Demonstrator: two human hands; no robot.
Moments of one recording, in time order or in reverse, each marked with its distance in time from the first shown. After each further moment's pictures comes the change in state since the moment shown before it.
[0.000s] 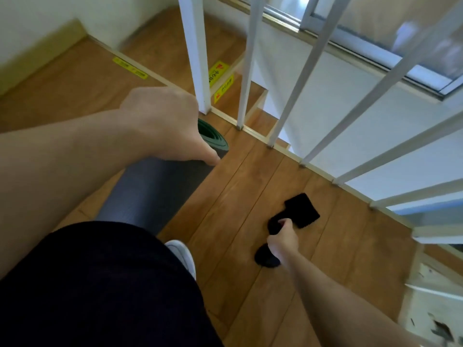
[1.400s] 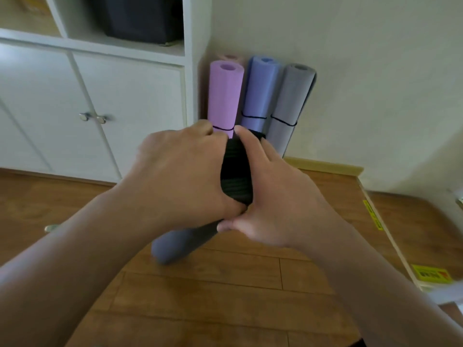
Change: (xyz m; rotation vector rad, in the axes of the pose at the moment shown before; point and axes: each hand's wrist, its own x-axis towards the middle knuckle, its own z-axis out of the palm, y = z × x) left_hand -0.509 -0.320 0.049 -0.152 0.469 -0.955; right_hand -0.613 -0.254 0.221 -0.886 -0.310 -2.166
